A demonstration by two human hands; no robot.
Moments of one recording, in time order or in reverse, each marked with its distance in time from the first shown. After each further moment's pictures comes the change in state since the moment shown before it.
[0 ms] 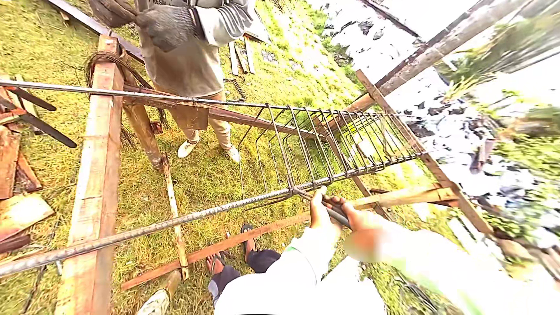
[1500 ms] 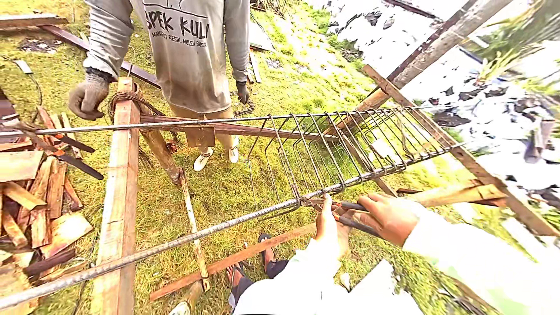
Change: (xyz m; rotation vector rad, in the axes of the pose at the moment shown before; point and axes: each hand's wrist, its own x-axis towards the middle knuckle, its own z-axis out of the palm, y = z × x) left_hand 0.003 0.004 0.001 0.298 0.021 -0.009; right_hand -0.001 0.034 -0.041 -0.210 0.249 -0.249
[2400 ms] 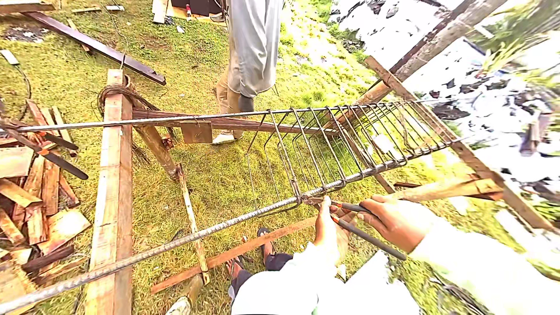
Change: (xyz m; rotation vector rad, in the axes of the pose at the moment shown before) left_hand -0.012 0.001 -0.005 -0.028 -0.007 -0.001; right_hand -0.009 -0.005 0.004 0.060 0.056 0.003
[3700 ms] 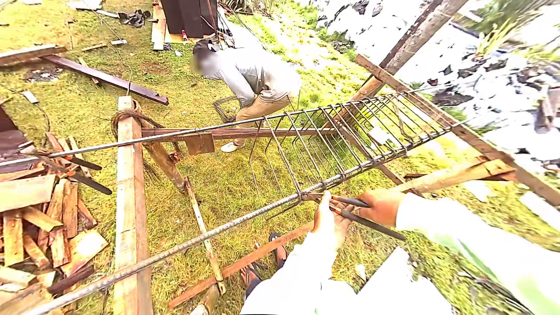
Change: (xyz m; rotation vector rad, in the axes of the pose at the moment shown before) left_hand -0.002 0.006 -0.004 0.126 0.058 -0.070; right_hand 0.020 0.003 0.006 0.141 -0.280 0.094
